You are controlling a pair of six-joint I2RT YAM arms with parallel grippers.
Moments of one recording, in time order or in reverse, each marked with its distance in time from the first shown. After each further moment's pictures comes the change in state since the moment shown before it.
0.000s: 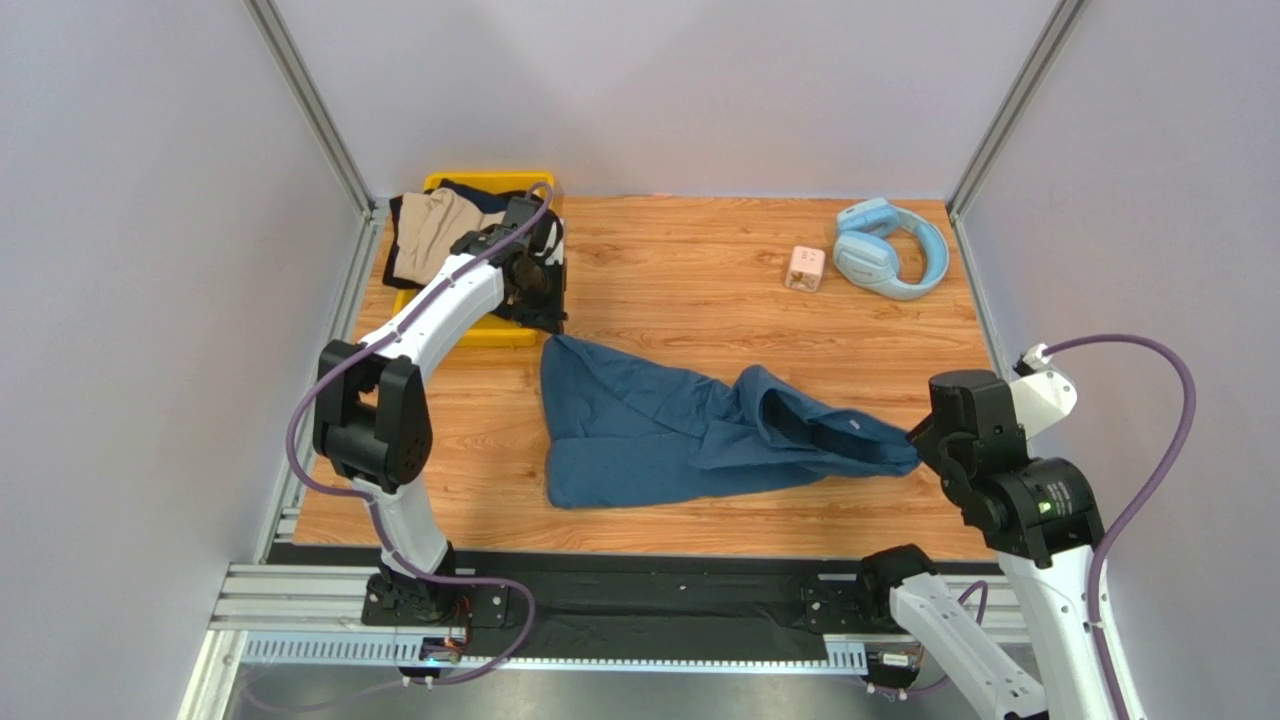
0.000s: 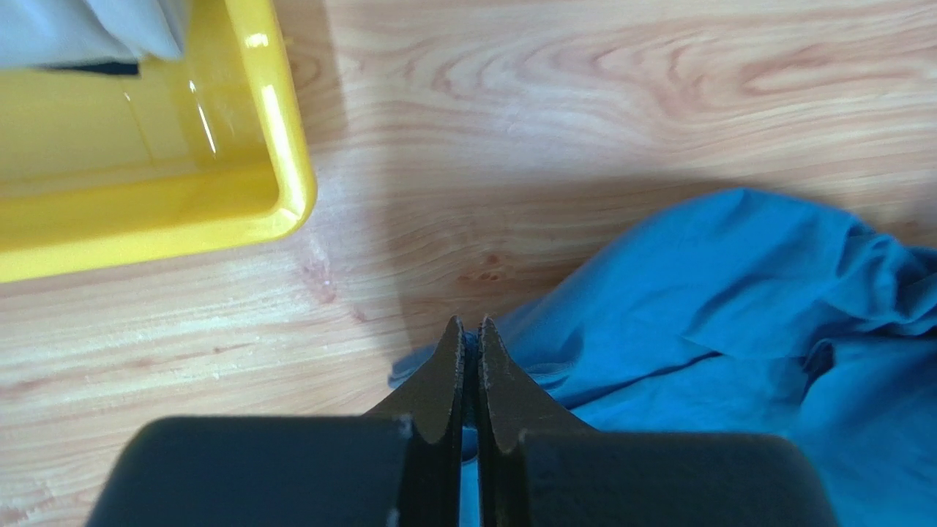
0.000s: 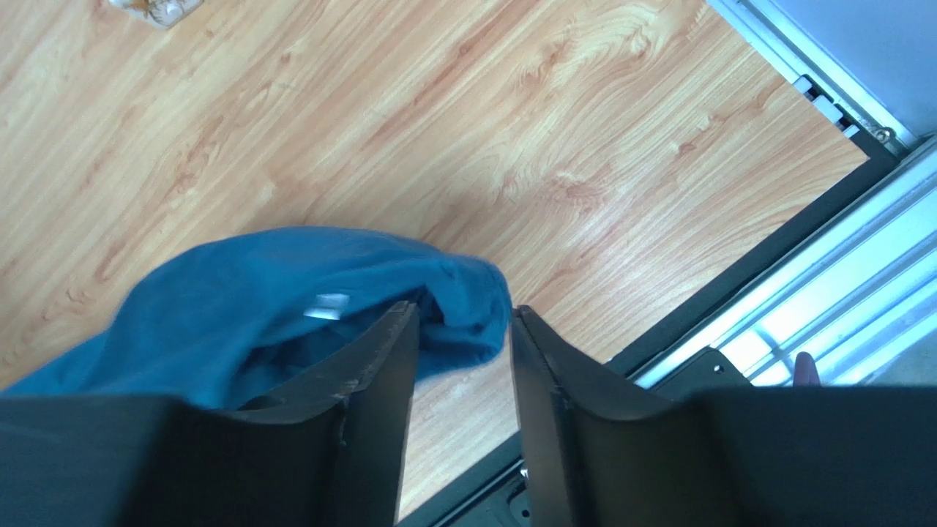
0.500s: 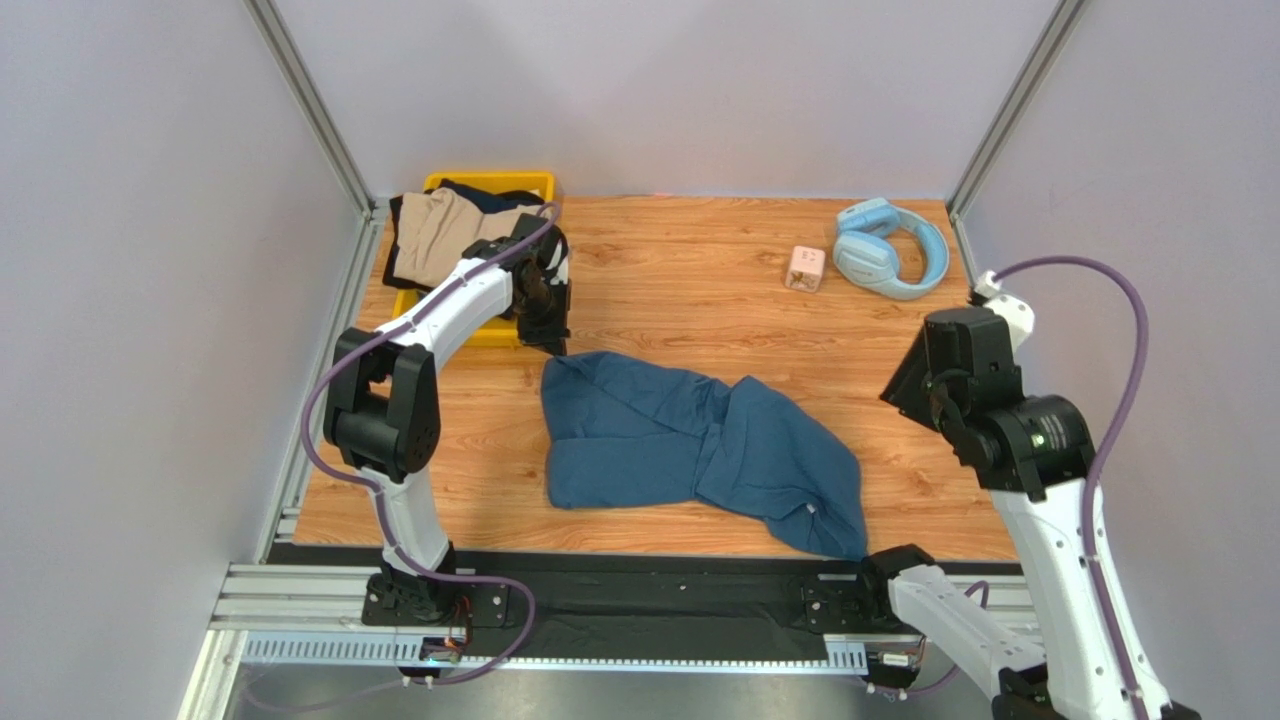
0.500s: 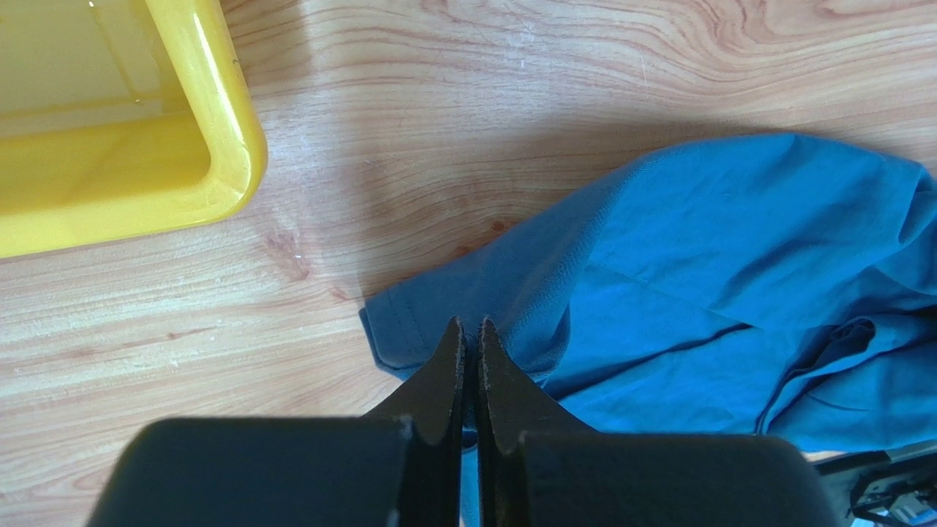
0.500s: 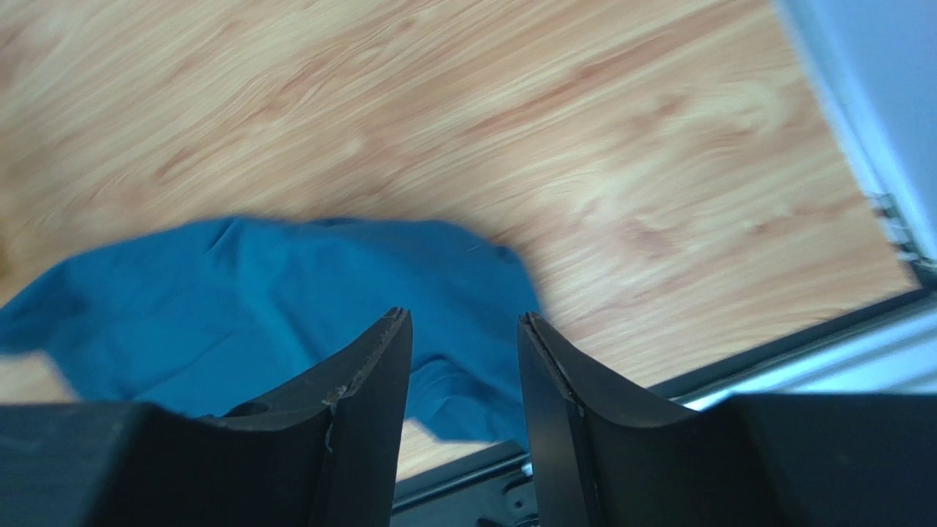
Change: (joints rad) left arm 0.003 0.059 -0.042 -0.034 0.049 0.000; right arm 0.000 0.201 0.194 0.075 -0.156 -0.257
